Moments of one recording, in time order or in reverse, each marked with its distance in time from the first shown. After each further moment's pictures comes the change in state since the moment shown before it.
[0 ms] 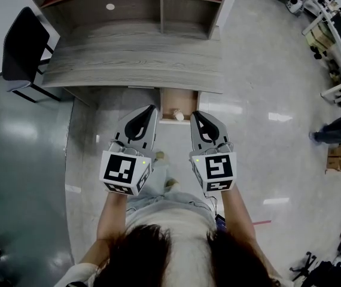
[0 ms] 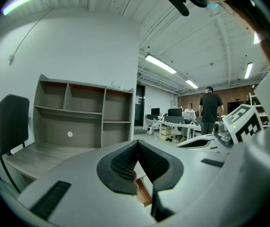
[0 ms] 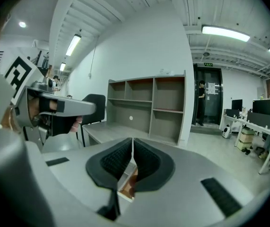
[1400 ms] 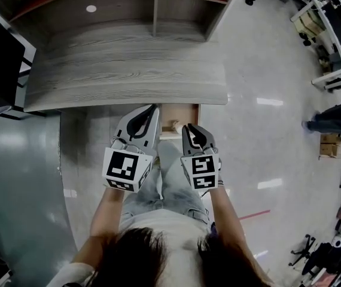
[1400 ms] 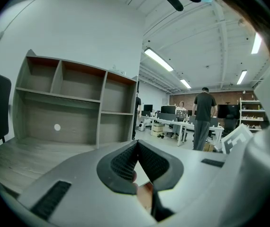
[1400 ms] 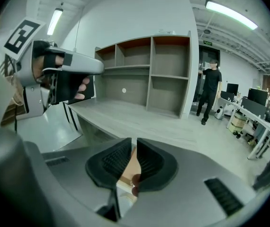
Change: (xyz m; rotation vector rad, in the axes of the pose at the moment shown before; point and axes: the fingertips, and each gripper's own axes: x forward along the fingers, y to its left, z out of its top) left arm 0.100 0.082 -0.038 -0.023 0.054 -0.142; right arm 0.118 0.003 -0.102 0.065 0.304 -0.069
